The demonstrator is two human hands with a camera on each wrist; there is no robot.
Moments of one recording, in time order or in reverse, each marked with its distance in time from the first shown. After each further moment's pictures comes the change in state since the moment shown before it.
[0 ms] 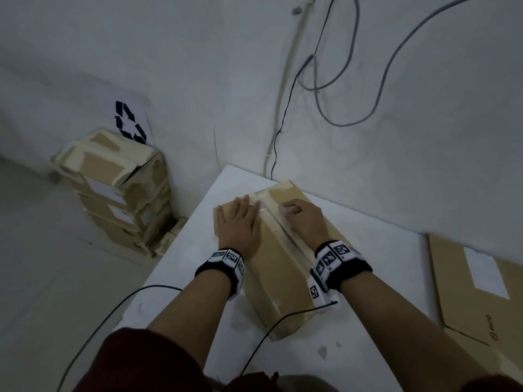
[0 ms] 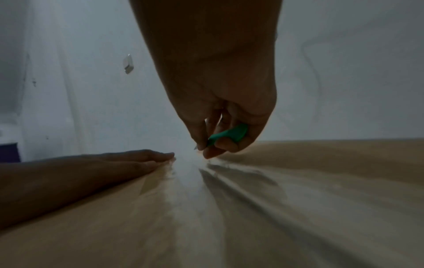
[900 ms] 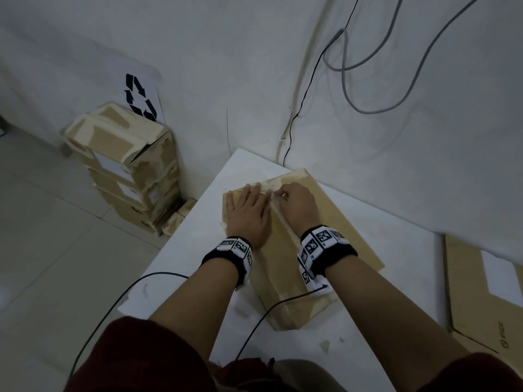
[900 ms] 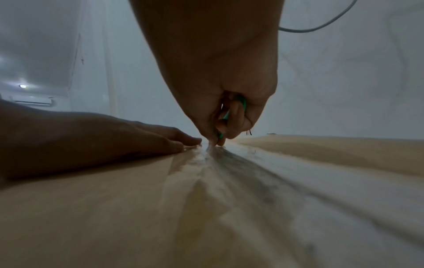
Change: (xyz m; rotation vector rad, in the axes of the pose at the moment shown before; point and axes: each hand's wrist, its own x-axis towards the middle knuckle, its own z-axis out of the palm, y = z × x) left_hand 0.003 -0.005 0.007 -0.017 0.024 -0.032; right_hand 0.016 -0.038 0.039 -0.369 -0.087 -0.097
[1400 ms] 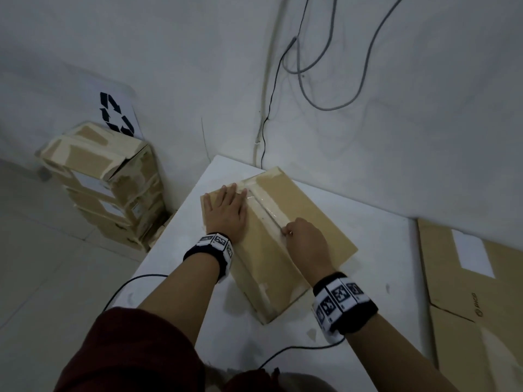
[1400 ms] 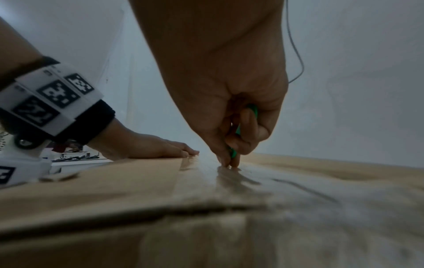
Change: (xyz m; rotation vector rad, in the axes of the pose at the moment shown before) left_hand 0.001 0.002 -0.001 0.084 -0.036 -0.015; right_hand -0.110 0.044 -0.031 -0.112 -0.050 0.100
